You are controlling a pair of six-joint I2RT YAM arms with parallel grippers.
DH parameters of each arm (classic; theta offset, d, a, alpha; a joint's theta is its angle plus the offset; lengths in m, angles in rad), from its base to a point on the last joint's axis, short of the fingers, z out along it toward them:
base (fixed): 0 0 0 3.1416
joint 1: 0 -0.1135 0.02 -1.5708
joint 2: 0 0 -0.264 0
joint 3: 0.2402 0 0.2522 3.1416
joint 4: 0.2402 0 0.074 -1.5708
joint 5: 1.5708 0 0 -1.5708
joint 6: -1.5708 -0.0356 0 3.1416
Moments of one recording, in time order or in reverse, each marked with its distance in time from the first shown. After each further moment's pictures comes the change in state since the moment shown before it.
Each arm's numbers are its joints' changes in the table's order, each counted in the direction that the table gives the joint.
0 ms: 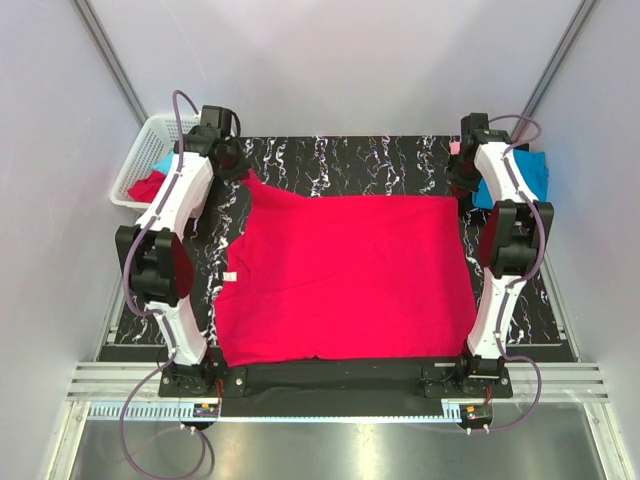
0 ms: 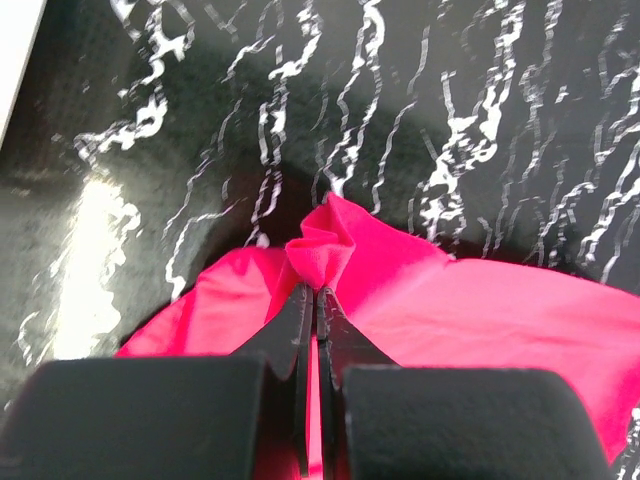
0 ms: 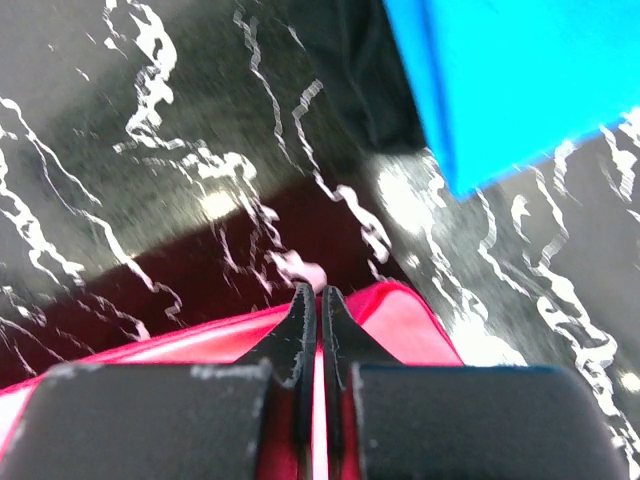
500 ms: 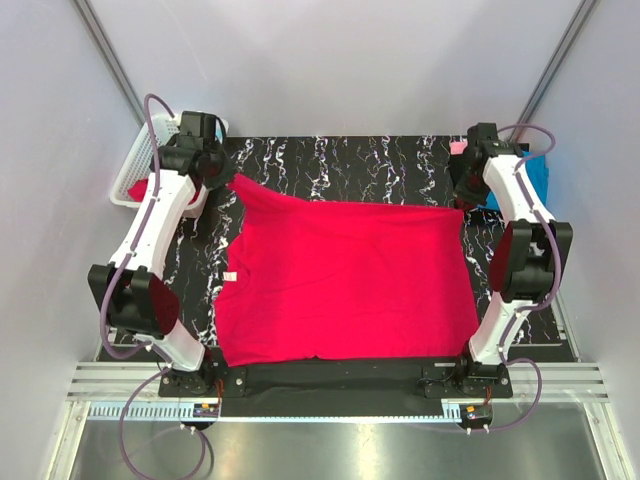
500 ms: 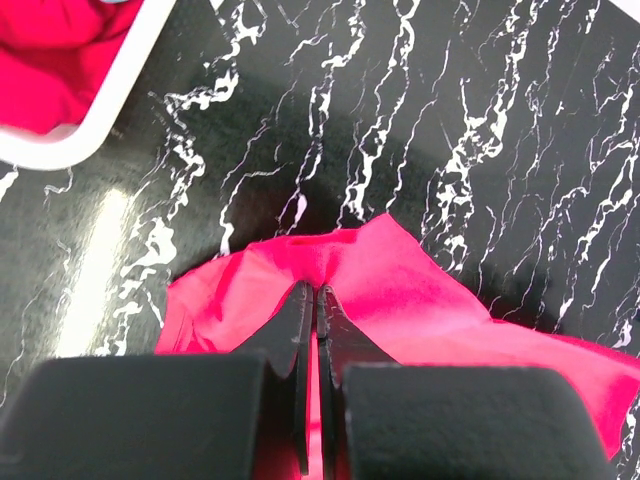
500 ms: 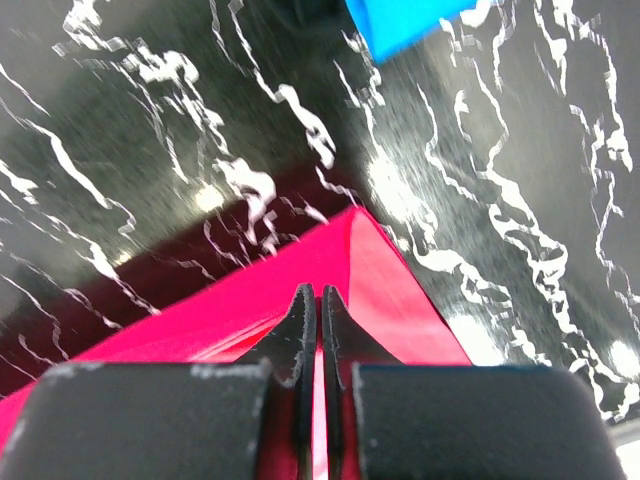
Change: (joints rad) left arm 0.002 0.248 -0.132 0.059 -0.108 0.039; right arm 0.000 0.259 -0.261 -0.003 0.026 -0.016
